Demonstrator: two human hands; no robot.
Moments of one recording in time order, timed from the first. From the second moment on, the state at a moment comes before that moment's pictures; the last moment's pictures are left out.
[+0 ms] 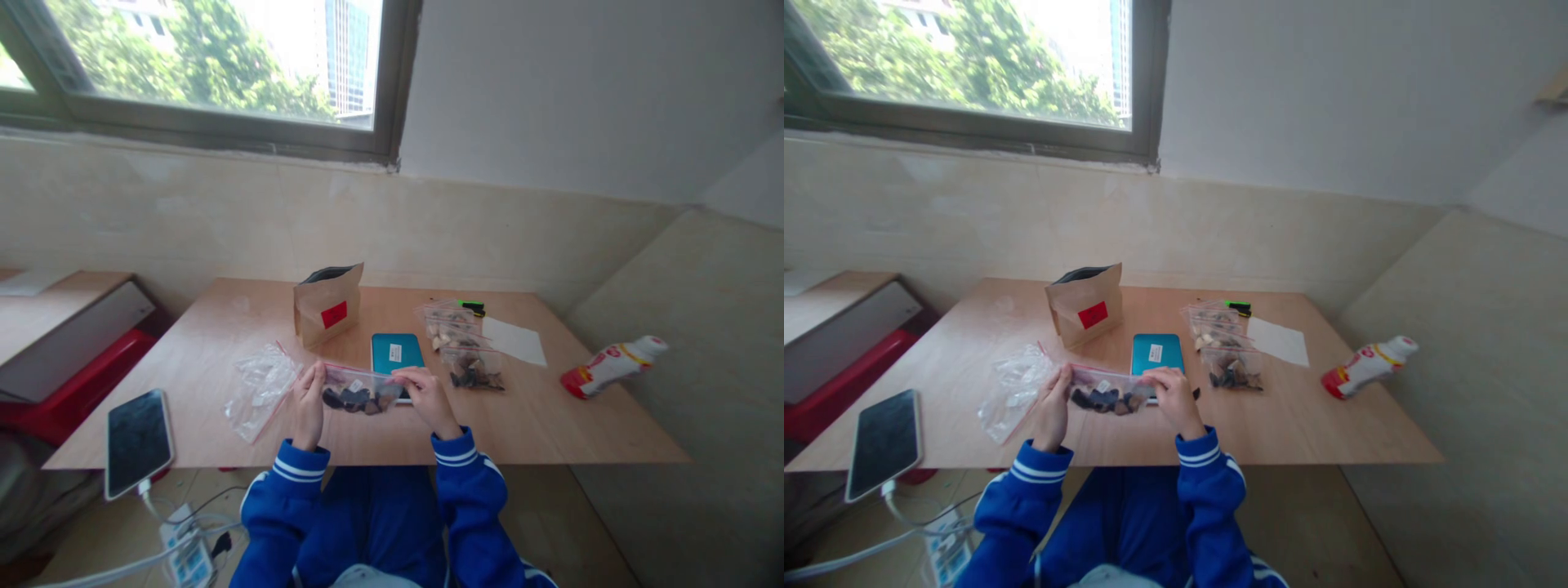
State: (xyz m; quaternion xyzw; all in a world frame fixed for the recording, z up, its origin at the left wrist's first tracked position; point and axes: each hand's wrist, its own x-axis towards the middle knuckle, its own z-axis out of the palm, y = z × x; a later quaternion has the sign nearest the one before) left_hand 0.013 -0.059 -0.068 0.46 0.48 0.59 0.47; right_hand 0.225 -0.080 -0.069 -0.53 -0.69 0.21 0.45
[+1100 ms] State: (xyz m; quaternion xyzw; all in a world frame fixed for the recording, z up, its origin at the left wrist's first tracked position) left_hand 0.008 -0.028 -0.061 0.55 0.48 0.55 0.40; right_hand 0.427 -0.103 -0.130 -0.81 -0.31 -0.08 0.50
